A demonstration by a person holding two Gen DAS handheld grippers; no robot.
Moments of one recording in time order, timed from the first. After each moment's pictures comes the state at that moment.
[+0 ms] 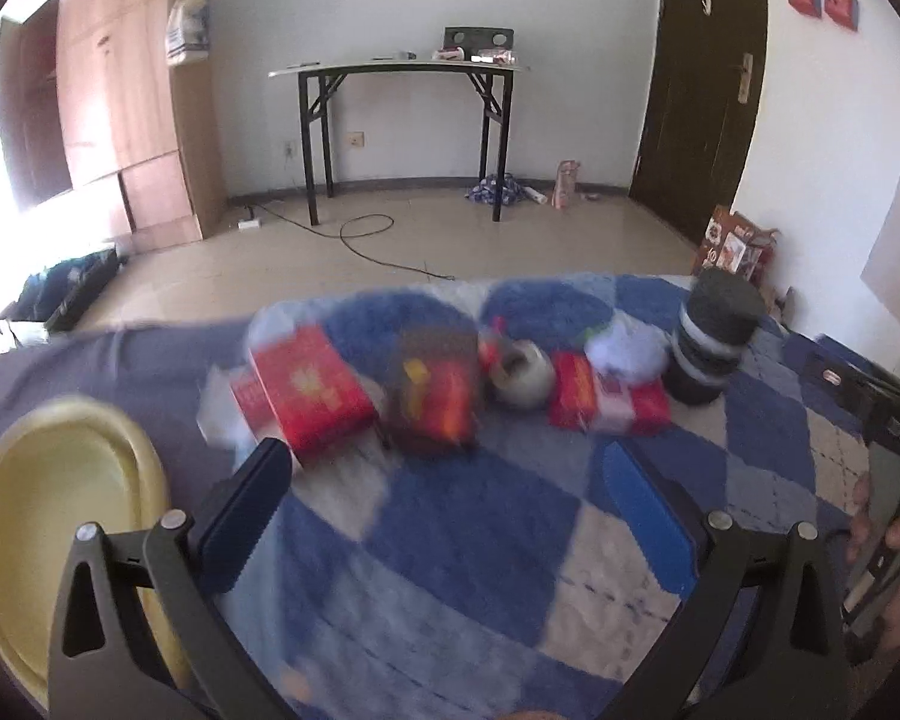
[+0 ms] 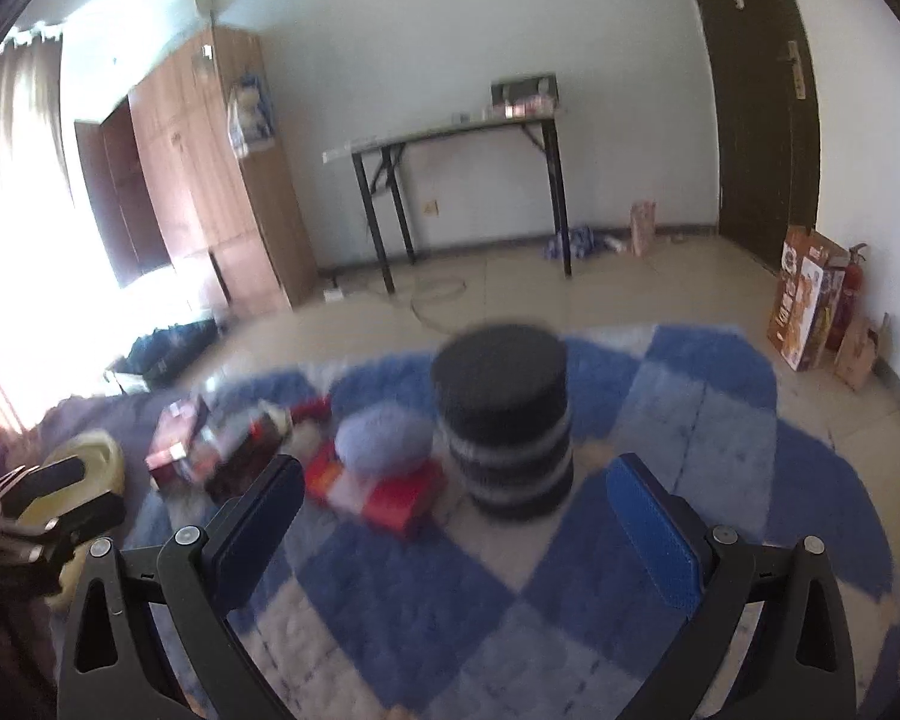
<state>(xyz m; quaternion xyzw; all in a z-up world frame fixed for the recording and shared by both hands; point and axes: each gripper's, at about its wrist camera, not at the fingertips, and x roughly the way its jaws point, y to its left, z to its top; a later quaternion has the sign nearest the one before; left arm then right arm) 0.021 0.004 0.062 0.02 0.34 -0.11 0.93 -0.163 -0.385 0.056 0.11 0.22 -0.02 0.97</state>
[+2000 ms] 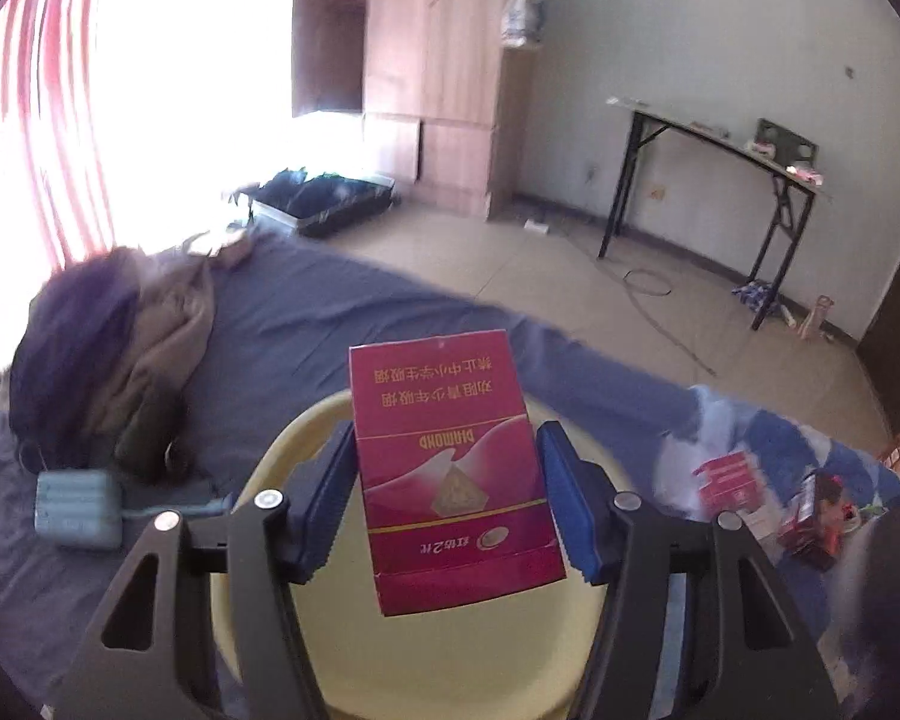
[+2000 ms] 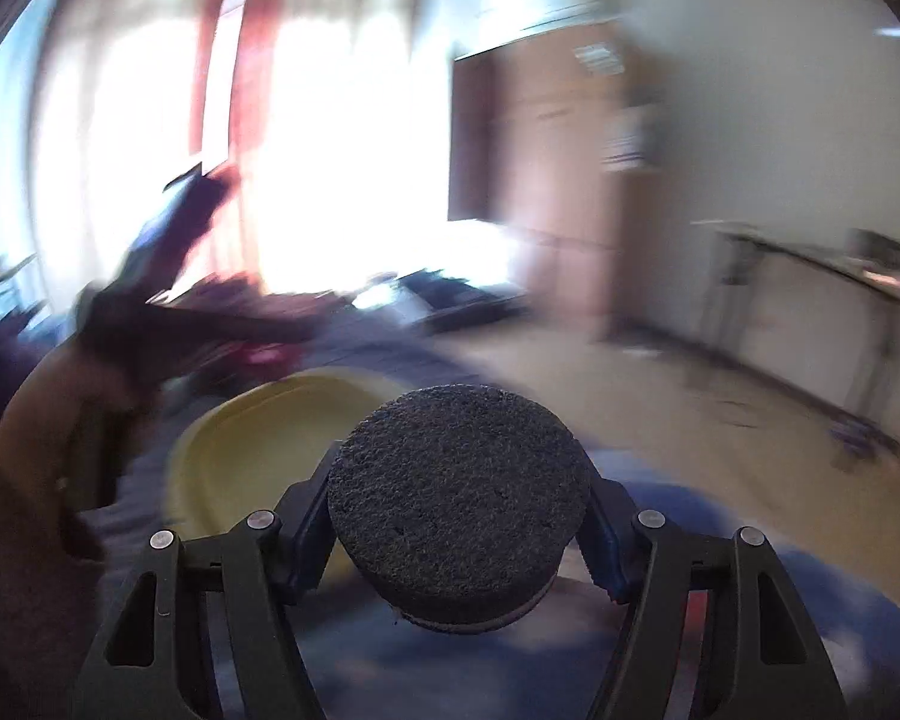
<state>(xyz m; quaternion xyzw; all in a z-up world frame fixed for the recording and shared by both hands) -0.008 0.277 0.065 -0.12 0.34 0.20 0.91 -0.115 -0.108 0.064 -0.13 0.17 0.39 0.90</state>
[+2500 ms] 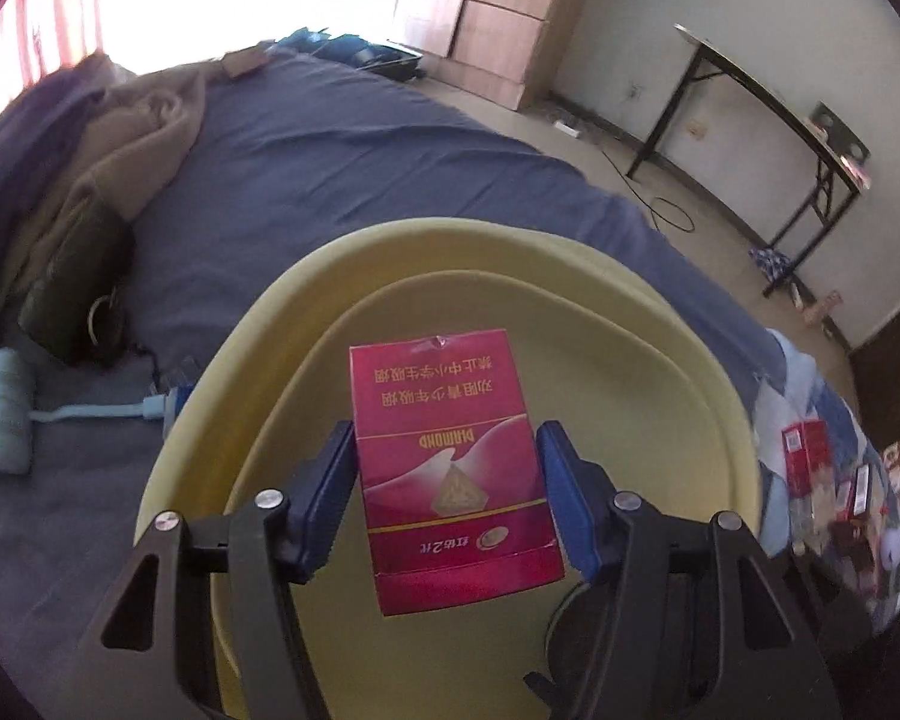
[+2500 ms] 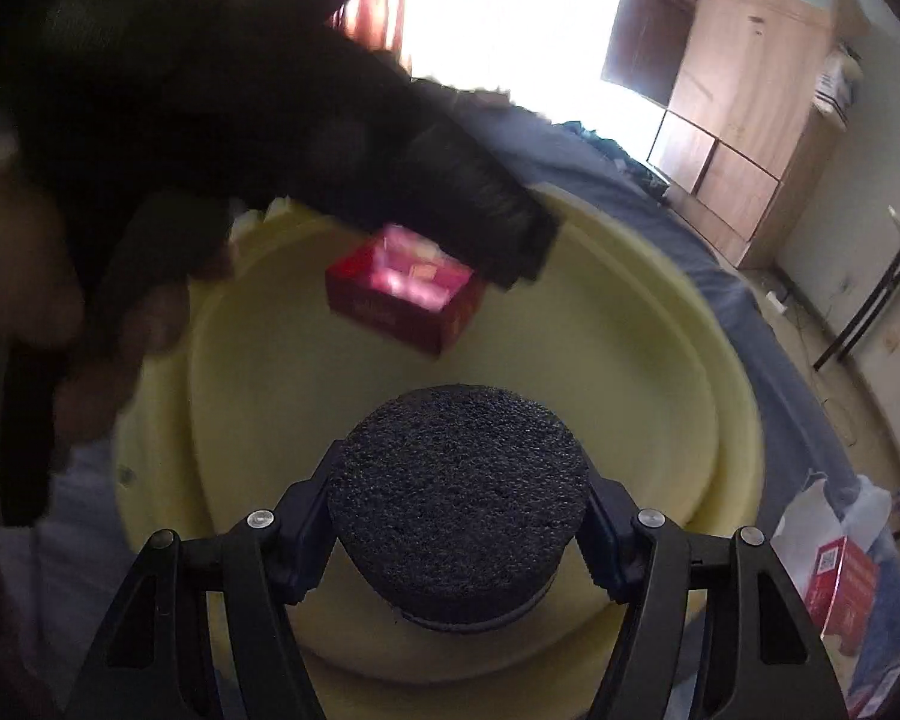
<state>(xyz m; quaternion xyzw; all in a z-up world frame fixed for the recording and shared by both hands) 0.016 0.328 -0.029 -0.23 0.44 0.18 0.85 -0.053 0.079 -0.043 -0.32 0.28 0.42 0.80</state>
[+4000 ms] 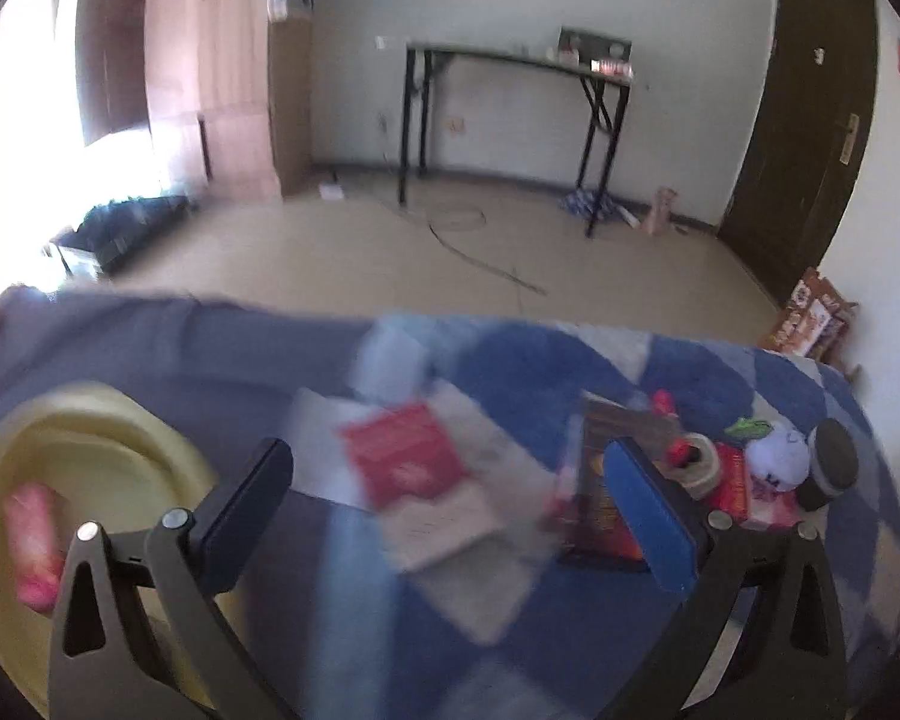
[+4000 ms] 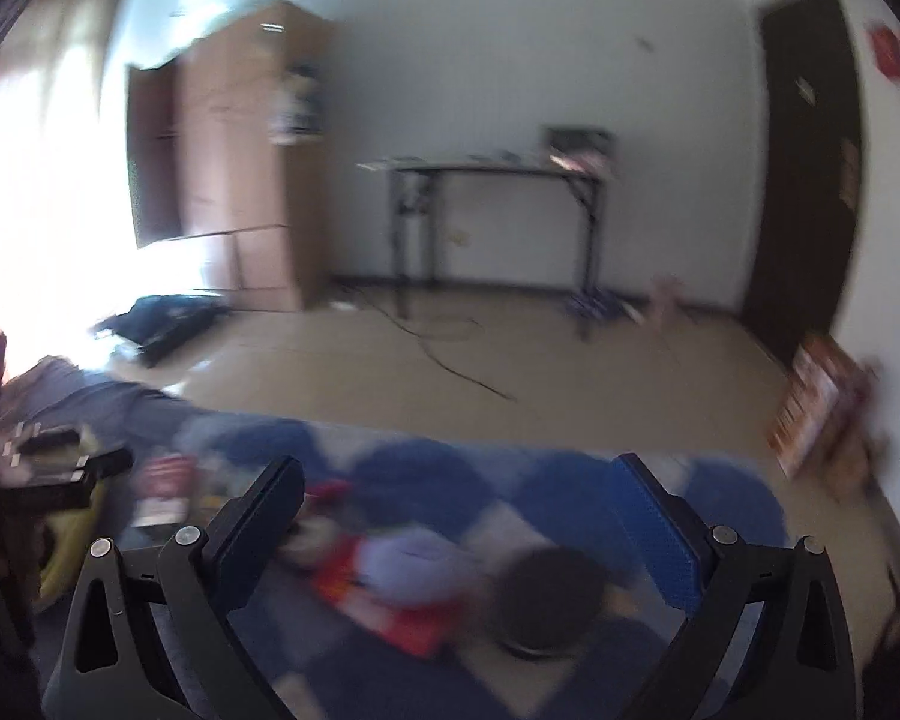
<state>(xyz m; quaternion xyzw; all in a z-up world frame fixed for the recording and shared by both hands) 0.099 0.055 0.021 -0.06 0.38 -0.03 0.92 -0.109 -0.299 0.057 0.00 0.21 -0.02 0.98</state>
